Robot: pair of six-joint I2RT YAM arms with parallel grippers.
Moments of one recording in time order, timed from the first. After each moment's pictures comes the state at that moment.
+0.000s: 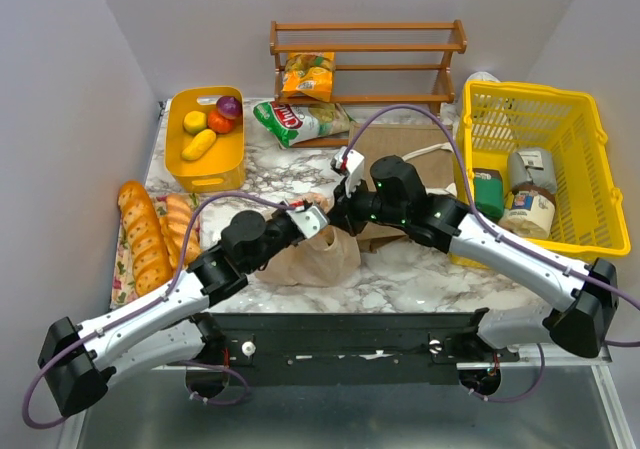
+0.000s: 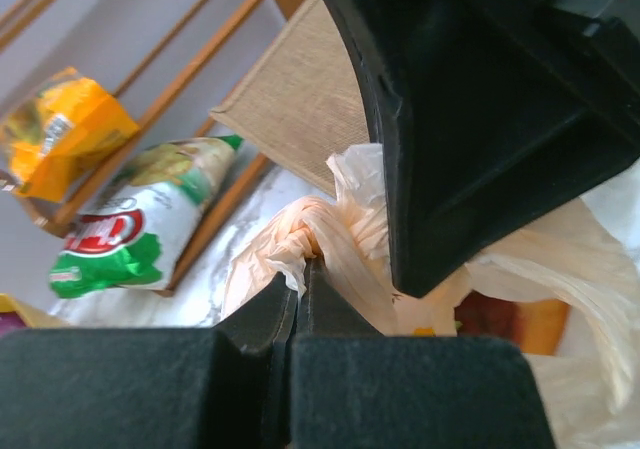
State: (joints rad) left arm -0.86 0.87 0.62 0.16 -0.05 0.43; right arm 0.90 1.29 1.15 -0.31 -0.23 0.11
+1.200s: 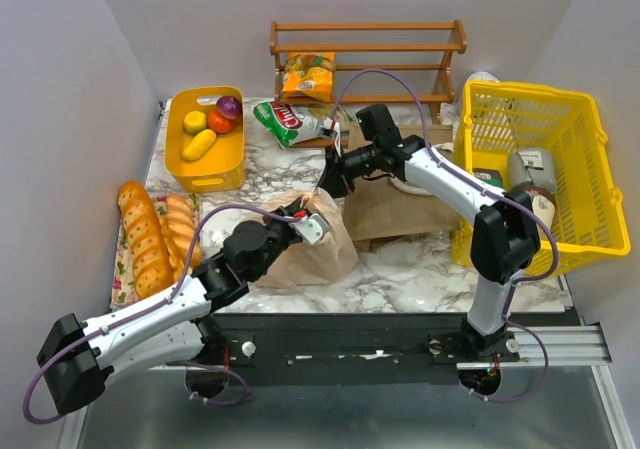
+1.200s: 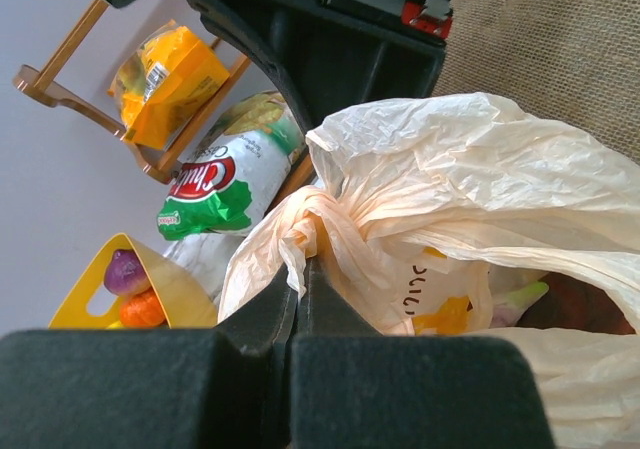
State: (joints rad) left arm -0.92 0.86 0.51 0.29 -0.30 0.60; right arm 0.58 1.86 1.56 -0.44 -1.03 -0.16
